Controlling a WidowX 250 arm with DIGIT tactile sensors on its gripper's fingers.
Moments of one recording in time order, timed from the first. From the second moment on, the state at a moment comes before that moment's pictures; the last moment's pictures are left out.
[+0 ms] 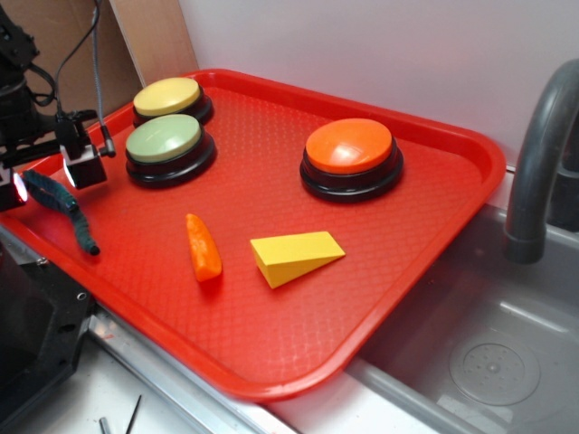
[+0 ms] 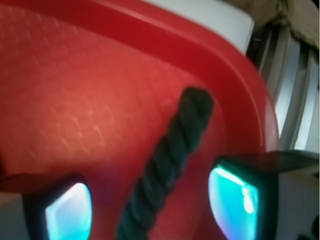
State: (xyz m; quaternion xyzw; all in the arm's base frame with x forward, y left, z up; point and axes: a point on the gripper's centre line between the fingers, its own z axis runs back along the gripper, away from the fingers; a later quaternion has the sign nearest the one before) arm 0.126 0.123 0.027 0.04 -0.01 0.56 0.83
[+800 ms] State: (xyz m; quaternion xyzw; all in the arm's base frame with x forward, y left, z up) arm 0.127 0.126 0.017 0.05 -0.01 0.56 0.83
